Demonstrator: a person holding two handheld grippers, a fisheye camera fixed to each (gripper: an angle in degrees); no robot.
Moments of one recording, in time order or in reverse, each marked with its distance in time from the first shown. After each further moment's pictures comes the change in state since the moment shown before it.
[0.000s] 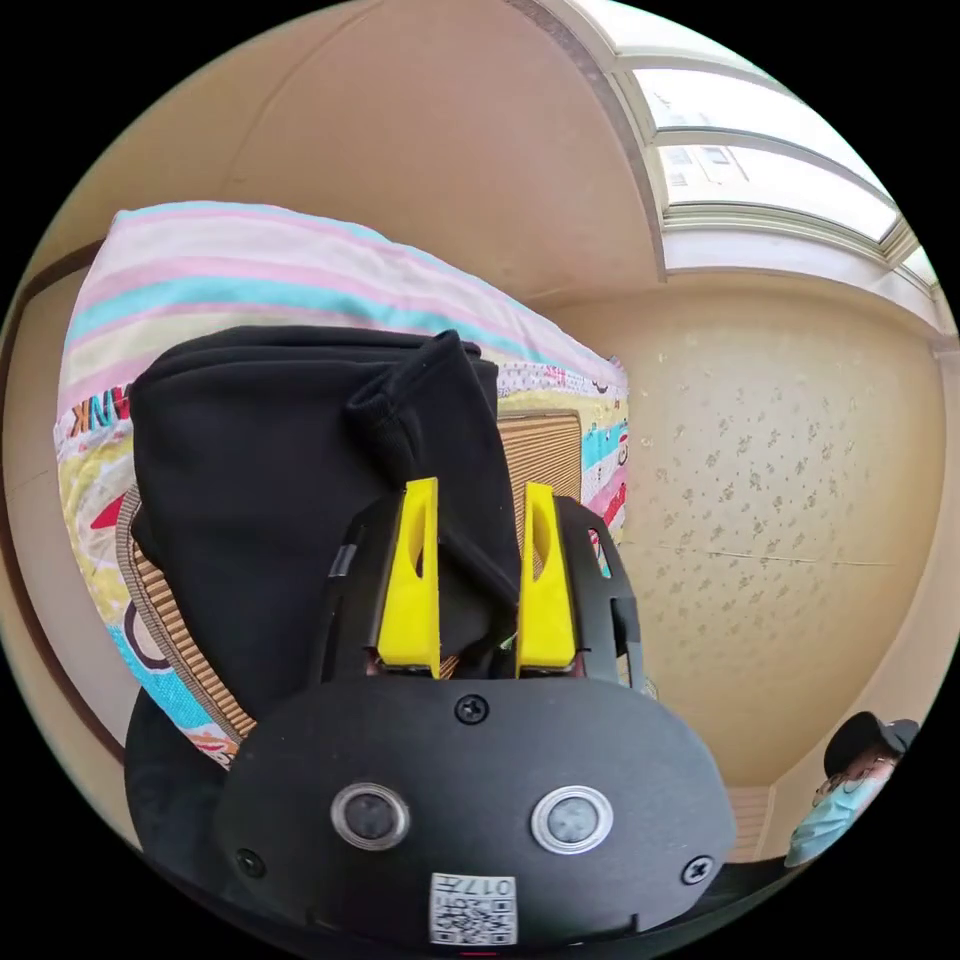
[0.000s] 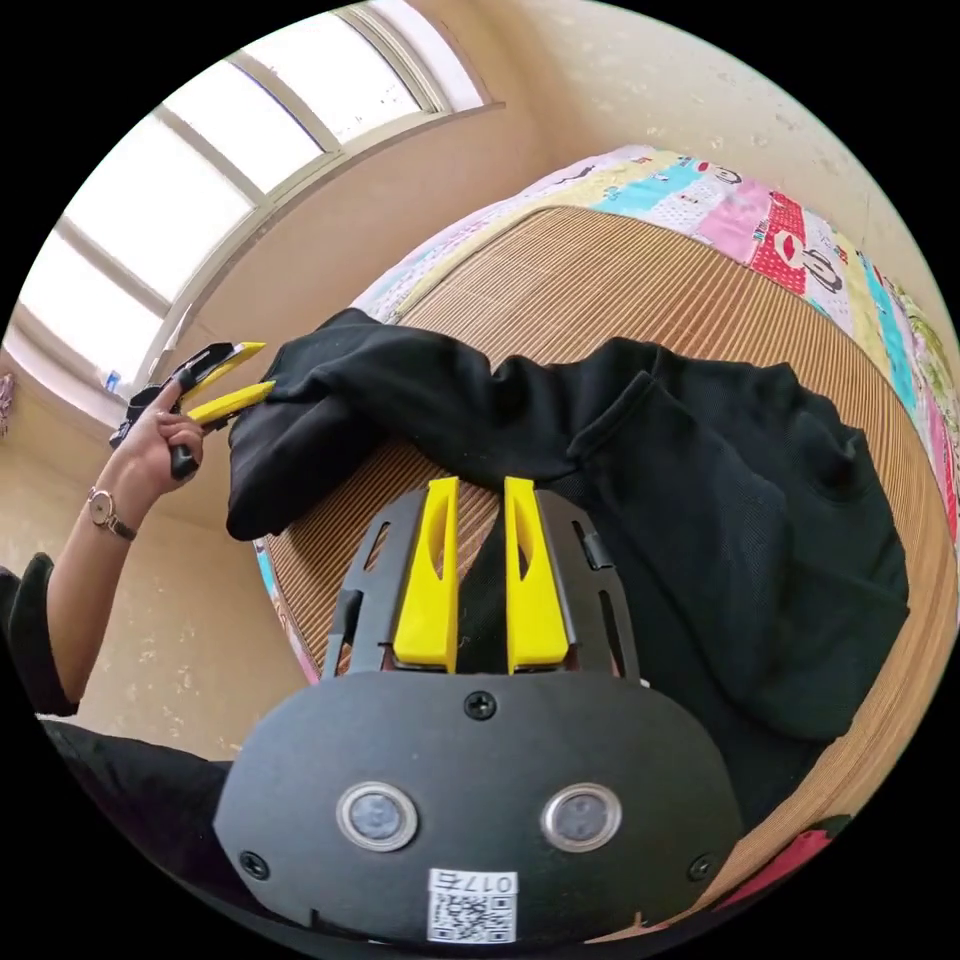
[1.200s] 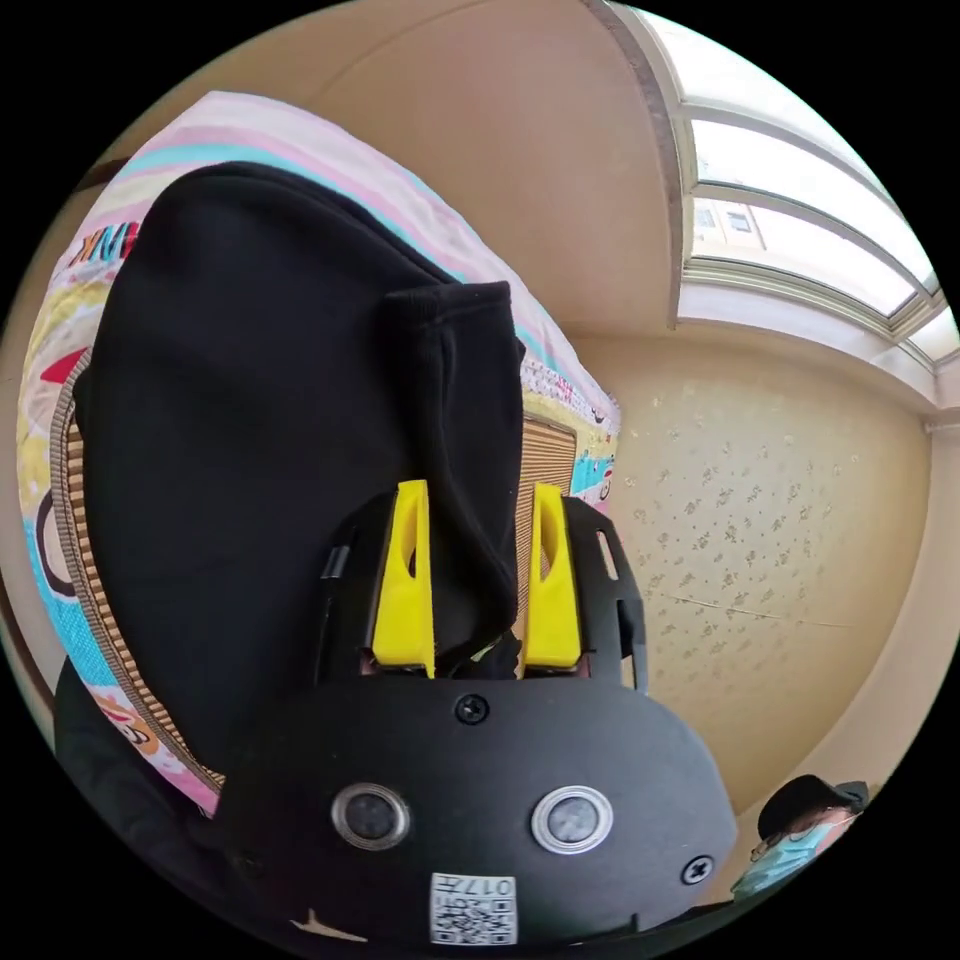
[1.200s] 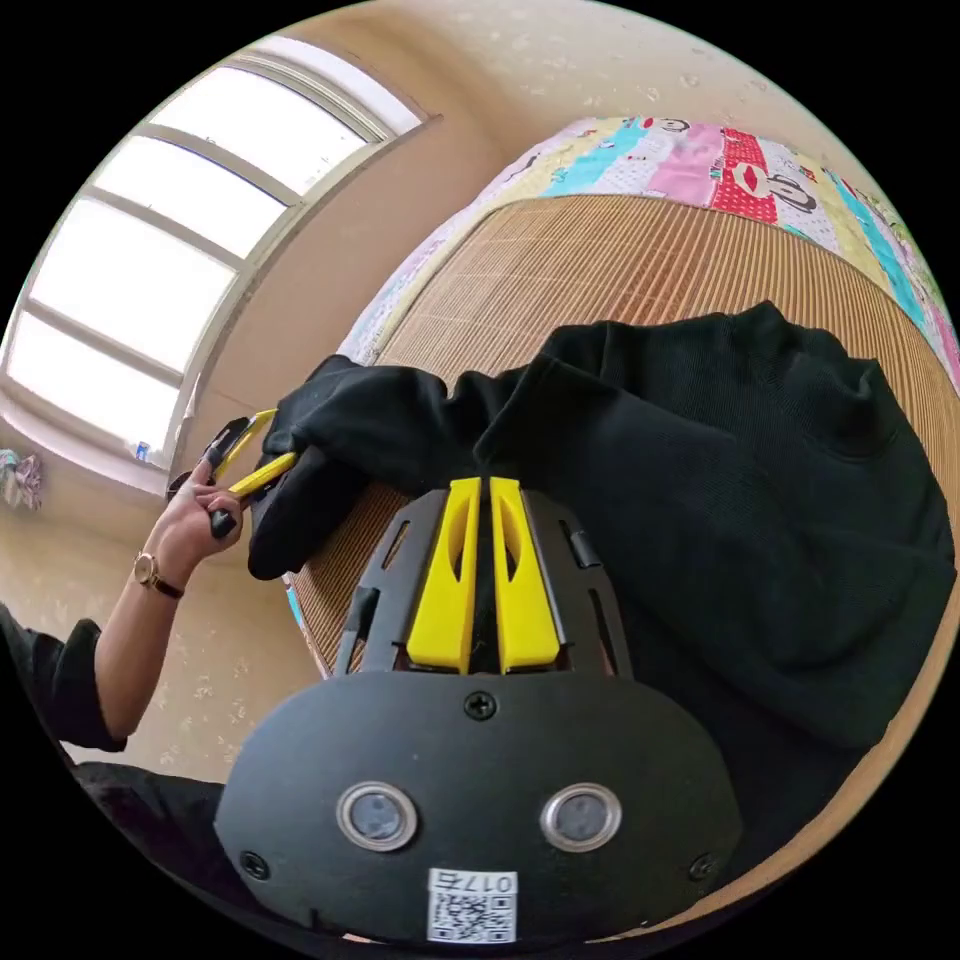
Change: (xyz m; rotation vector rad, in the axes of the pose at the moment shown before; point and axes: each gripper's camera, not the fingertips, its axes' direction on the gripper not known) left arm -0.012 0.063 0.037 0.054 0.086 -0.186; right arm 0.129 0.030 -0.077 0.058 -0.226 0.119
